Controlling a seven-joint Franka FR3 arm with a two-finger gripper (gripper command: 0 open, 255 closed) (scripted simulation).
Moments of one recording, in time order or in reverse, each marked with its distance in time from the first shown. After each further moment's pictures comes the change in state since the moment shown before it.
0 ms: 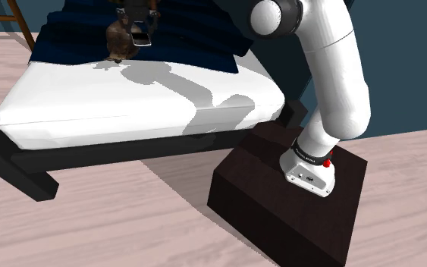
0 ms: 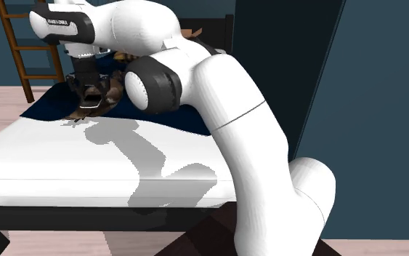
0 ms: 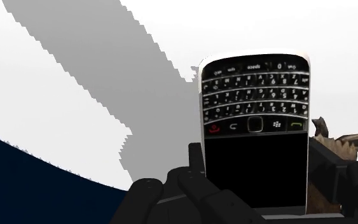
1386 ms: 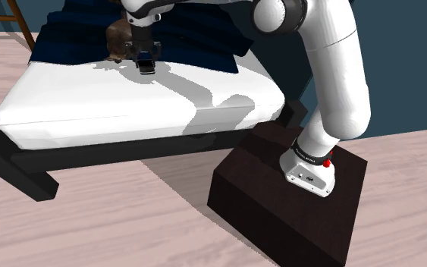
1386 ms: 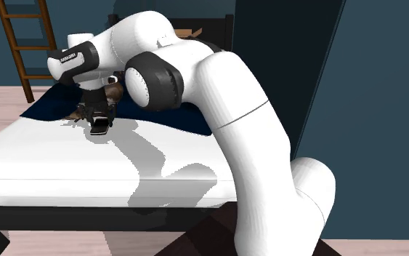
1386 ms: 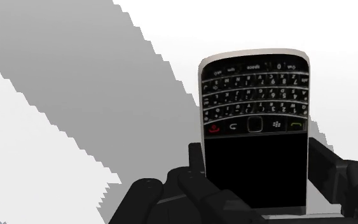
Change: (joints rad) arm 0.003 -0.030 0.000 -0.334 0.004 0.303 -0.015
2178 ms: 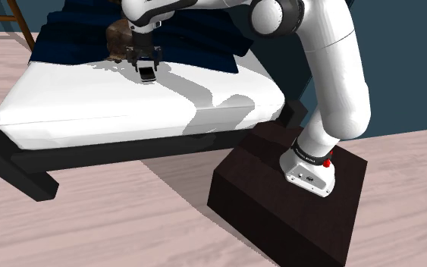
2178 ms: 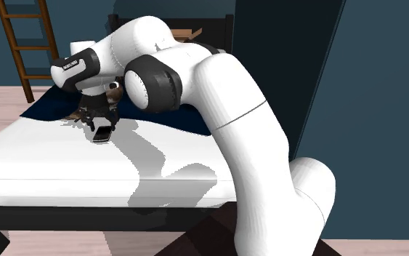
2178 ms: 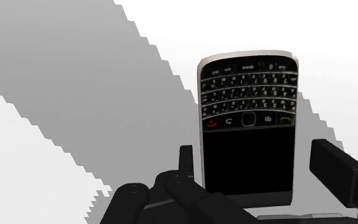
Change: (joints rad) arm -0.001 0.021 0.000 -0.024 0.001 0.045 -0.004
